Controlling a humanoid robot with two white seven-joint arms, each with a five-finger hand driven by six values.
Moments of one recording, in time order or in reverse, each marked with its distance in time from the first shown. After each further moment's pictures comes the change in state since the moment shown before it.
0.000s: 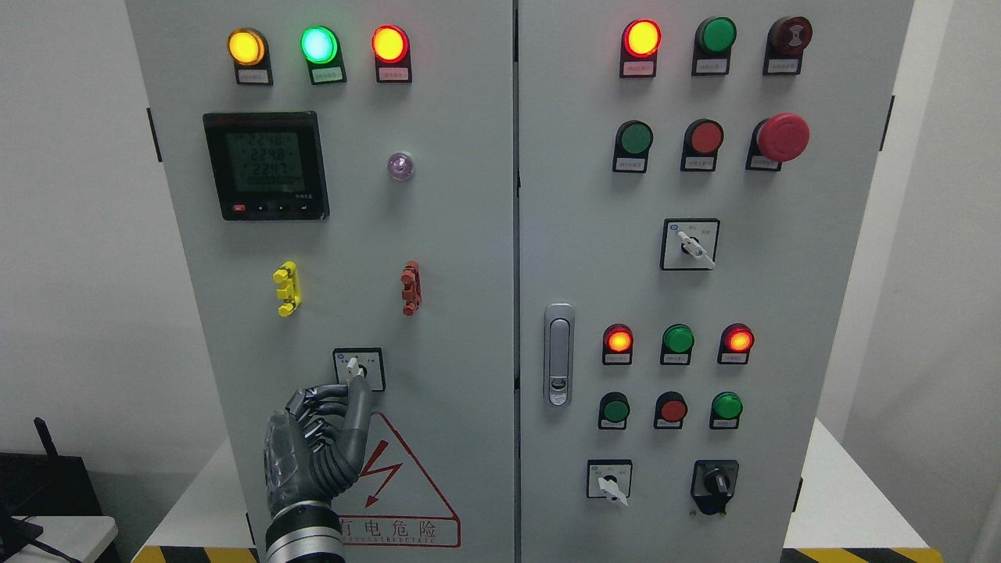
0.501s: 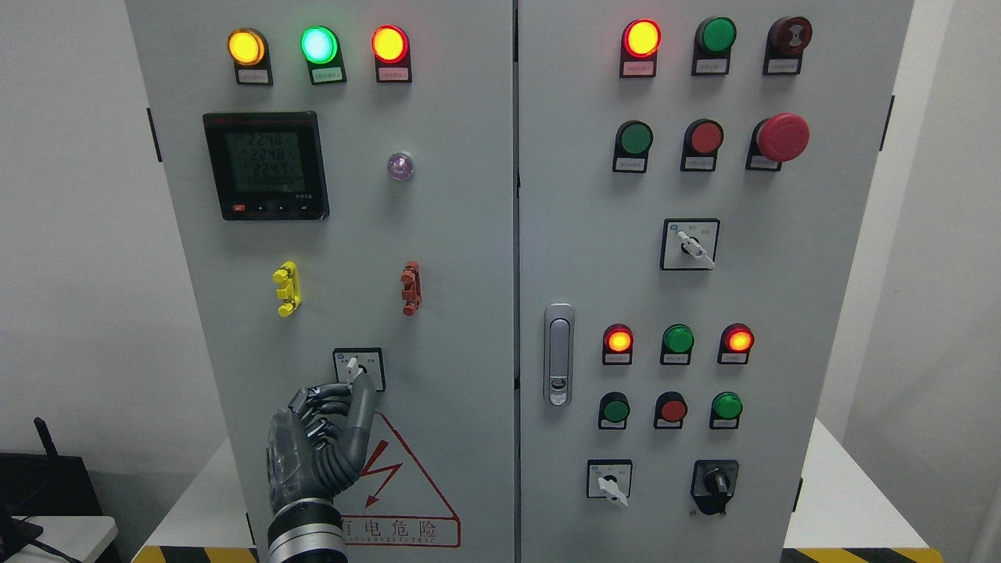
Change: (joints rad) left arm -0.012 0.000 -0.001 0.002 0.002 0.022 0.000; right arm 0.000 0.000 0.000 0.000 0.000 0.000 0.000
